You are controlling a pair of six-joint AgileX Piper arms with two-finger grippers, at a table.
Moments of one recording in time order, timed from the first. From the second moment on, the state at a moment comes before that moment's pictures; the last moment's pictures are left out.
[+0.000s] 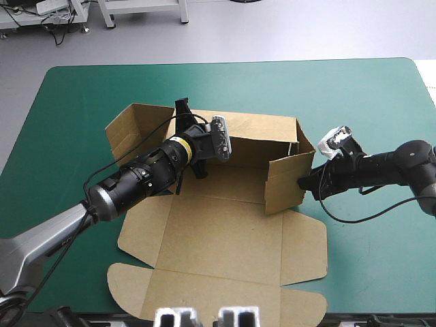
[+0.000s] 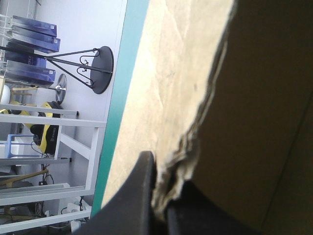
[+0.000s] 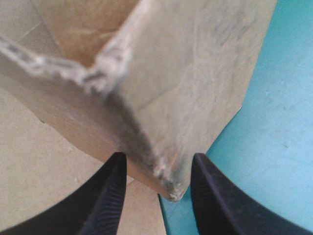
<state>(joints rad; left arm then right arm) -0.74 1.50 -1.15 0.74 0.40 0.25 -0.10 1.39 -0.93 0.89 1.03 -1.24</state>
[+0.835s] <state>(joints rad) -0.74 1.50 -1.16 0.76 0.43 0.27 0.09 1.39 -0.93 1.01 0.66 -1.19</state>
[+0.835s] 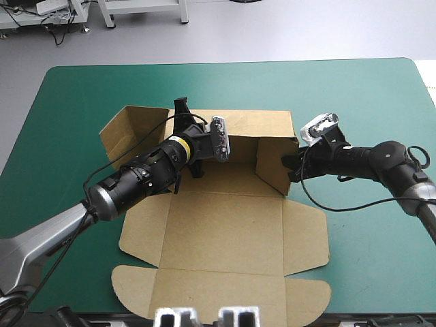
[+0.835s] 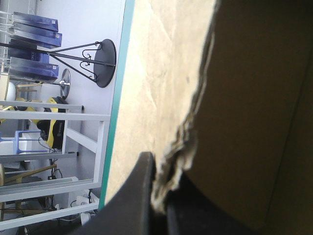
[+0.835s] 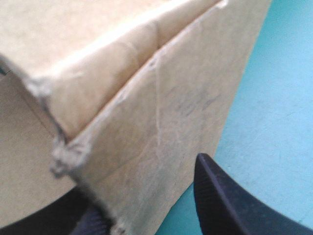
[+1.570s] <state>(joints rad) -0.74 1.52 -1.16 0.84 0.44 0.28 0.16 1.40 -0.93 1.01 0.48 -1.18</state>
